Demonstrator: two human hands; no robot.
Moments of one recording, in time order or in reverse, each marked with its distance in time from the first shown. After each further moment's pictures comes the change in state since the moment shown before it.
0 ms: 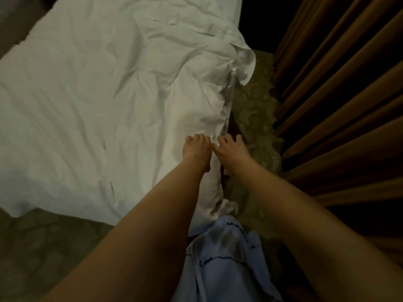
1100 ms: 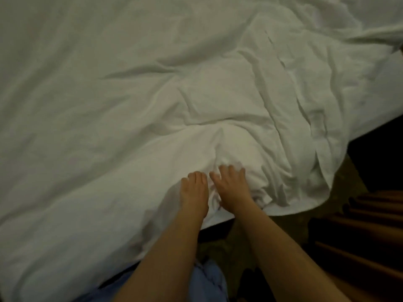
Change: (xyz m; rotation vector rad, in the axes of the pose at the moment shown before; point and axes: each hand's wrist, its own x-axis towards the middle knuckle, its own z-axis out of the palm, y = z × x) left_hand 0.455 -0.023 0.018 -0.632 -0.154 -0.840; right_hand 0.477 0.221 0.021 -0.341 0.081 -0.722
